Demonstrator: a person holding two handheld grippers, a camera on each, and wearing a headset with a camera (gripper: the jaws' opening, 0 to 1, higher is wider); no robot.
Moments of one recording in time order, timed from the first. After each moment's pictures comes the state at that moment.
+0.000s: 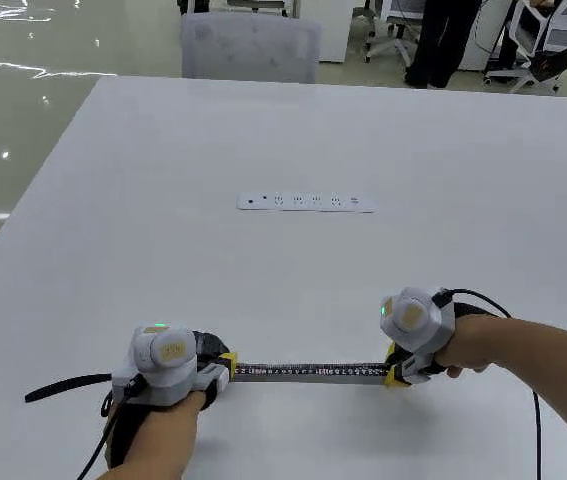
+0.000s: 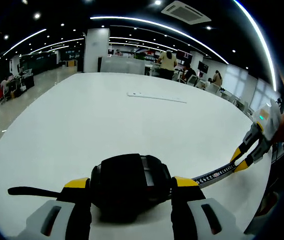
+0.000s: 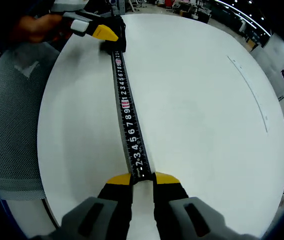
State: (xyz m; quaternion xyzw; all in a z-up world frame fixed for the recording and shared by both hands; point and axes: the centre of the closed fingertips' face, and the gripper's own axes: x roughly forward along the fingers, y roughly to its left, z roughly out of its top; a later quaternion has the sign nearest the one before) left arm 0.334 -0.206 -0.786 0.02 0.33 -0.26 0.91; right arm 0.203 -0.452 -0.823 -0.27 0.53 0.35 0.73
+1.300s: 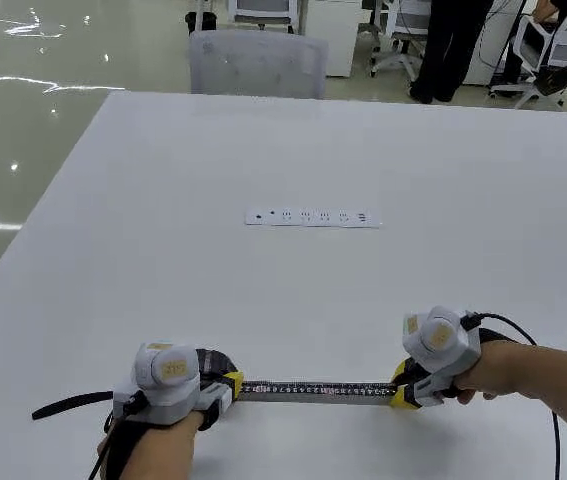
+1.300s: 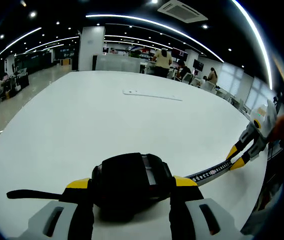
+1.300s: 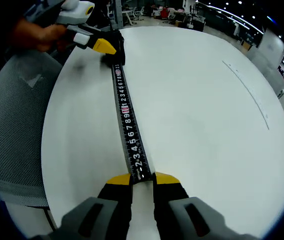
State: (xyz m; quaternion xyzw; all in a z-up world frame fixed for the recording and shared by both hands) left arm 0.333 -0.205 -0.786 0.03 0.34 -0.29 0.90; right arm 0.205 -0.442 -0.820 -0.22 0.49 0.36 0.76
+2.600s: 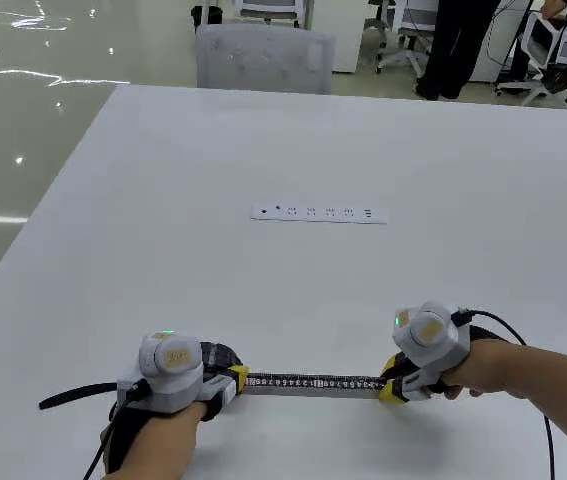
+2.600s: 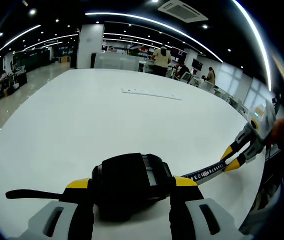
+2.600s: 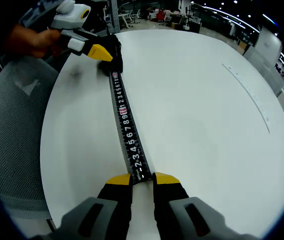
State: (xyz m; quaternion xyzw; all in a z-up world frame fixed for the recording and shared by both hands) left arm 0.332 -0.204 -0.787 0.02 0.35 -0.29 0.89; right arm 0.218 -0.423 -0.821 -0.22 0.48 0.35 0.77
